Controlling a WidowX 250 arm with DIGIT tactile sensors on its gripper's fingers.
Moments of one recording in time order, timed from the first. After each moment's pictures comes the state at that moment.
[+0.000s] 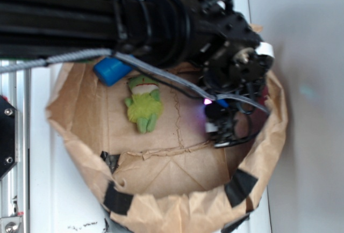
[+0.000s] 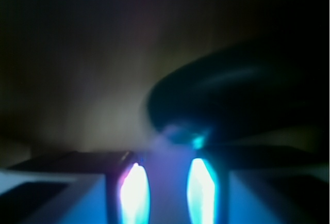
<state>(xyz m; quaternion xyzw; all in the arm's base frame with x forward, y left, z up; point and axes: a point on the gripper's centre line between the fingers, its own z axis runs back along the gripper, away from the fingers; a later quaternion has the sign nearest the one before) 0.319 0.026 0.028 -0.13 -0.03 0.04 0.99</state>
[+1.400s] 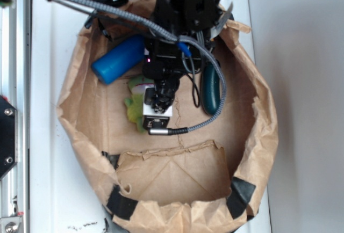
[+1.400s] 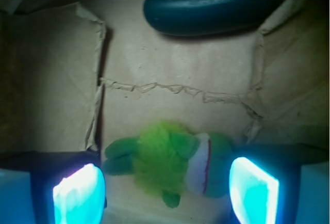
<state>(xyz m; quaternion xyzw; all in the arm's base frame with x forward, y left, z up) 0.257 0.056 0.071 -0.16 0.04 -0.01 0.99</state>
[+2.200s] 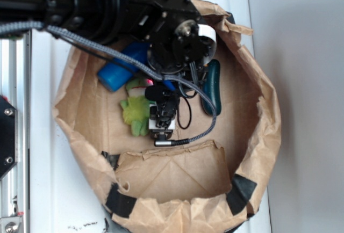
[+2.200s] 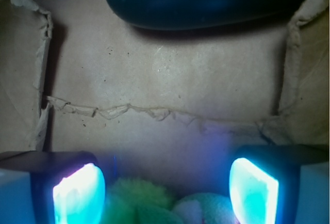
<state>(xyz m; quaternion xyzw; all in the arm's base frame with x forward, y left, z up) 0.265 0.048 0.029 -0.12 -0.01 -0.01 0.99</state>
